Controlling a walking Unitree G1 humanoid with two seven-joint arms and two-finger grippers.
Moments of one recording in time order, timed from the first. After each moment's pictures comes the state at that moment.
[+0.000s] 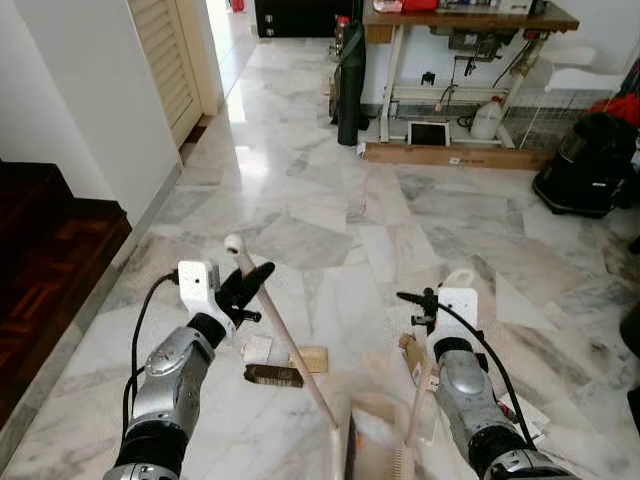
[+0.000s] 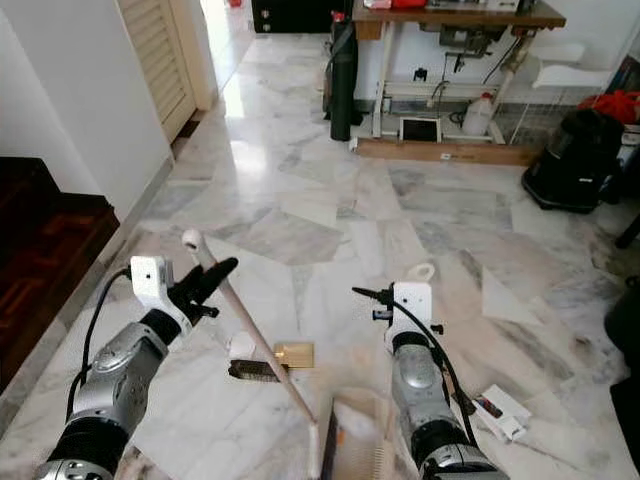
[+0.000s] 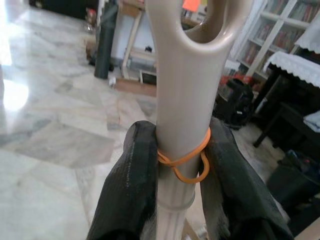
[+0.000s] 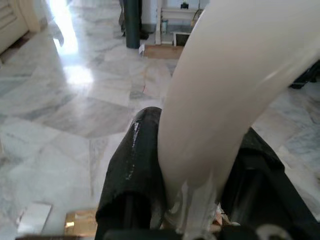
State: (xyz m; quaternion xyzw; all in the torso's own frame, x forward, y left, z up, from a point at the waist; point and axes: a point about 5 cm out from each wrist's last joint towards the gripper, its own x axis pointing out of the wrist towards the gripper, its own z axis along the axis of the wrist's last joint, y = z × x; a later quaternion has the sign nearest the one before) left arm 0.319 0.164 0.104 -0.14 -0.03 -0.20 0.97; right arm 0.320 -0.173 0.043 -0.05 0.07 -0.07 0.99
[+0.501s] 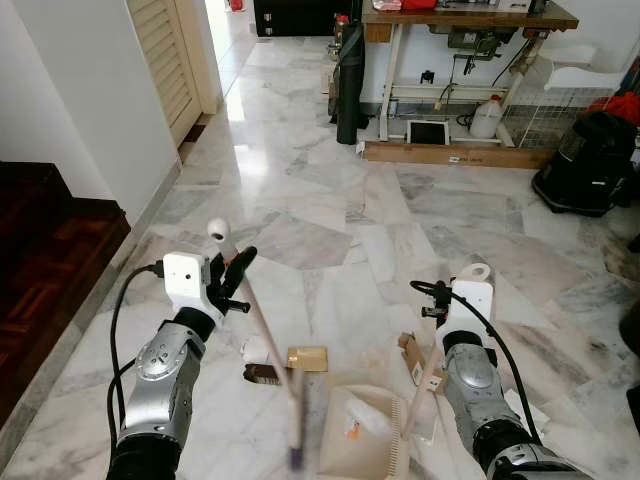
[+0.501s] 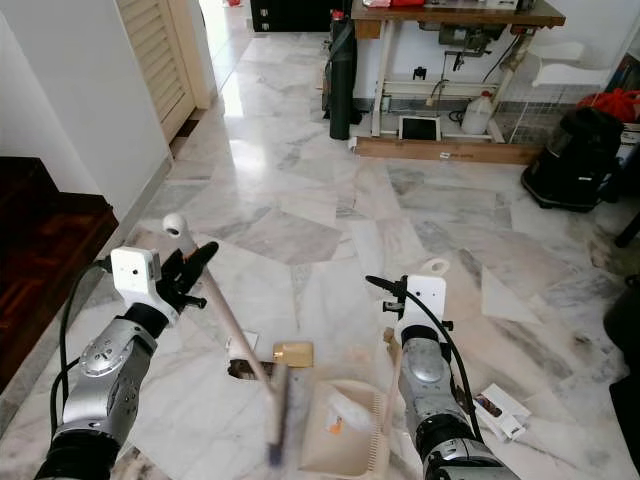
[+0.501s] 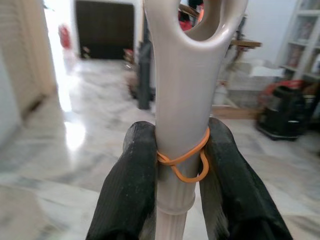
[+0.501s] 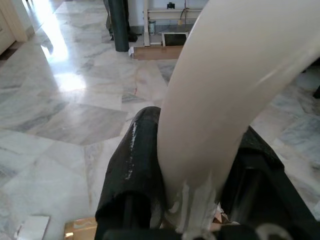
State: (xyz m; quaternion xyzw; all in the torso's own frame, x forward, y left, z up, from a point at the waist) left arm 0.311 0.176 0.131 -0.03 -0.10 -0.11 0.99; right arm 0.322 -0.184 0.048 -0.03 0.07 -0.10 0.99
